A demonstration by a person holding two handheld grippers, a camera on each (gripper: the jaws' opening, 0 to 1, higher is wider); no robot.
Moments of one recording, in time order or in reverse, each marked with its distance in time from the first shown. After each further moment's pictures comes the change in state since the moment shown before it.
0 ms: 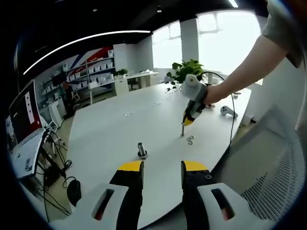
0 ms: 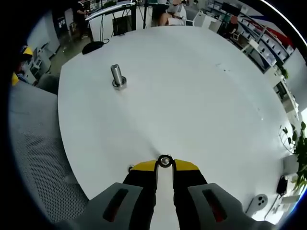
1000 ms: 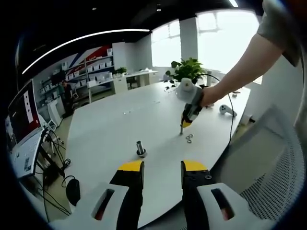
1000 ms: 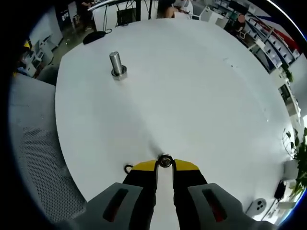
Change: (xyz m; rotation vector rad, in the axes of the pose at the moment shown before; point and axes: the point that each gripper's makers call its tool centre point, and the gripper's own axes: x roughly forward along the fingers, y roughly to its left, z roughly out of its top) left arm 0.002 -0.002 -0.003 -0.003 0.018 -0.009; right arm 0.022 0.001 -0.010 -0.041 0.066 0.027
